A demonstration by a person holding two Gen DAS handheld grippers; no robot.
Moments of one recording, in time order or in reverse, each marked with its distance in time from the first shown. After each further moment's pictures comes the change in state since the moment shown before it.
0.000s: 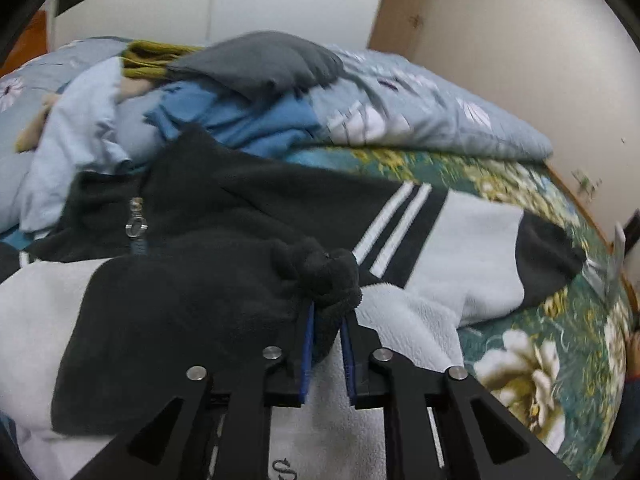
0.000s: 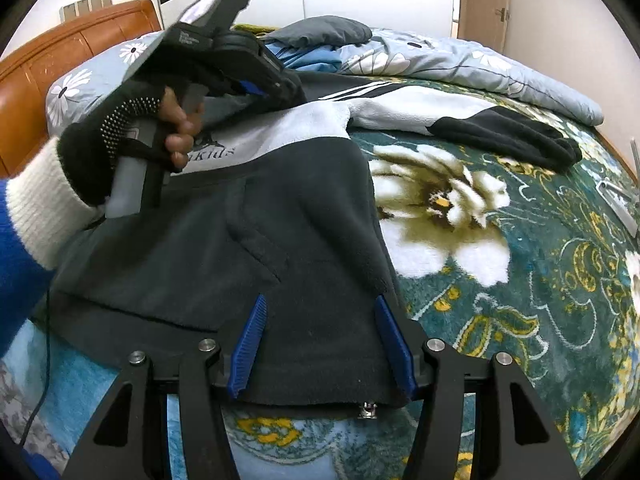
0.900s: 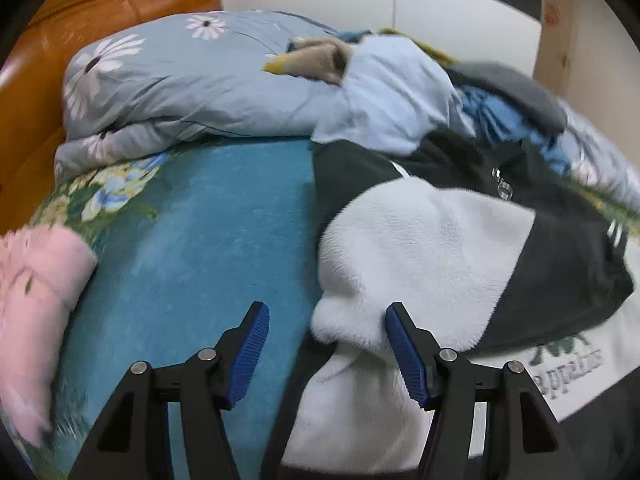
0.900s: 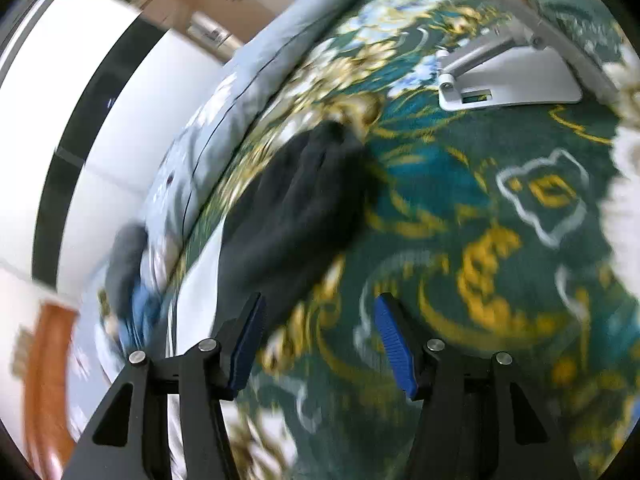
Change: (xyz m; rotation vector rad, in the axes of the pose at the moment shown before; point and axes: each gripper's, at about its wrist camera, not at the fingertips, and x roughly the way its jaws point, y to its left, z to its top) left arm -0.143 0.199 -0.102 -0.305 -0.091 0.487; right arm 0.039 -0.305 0.078 1.029 -0.163 0.056
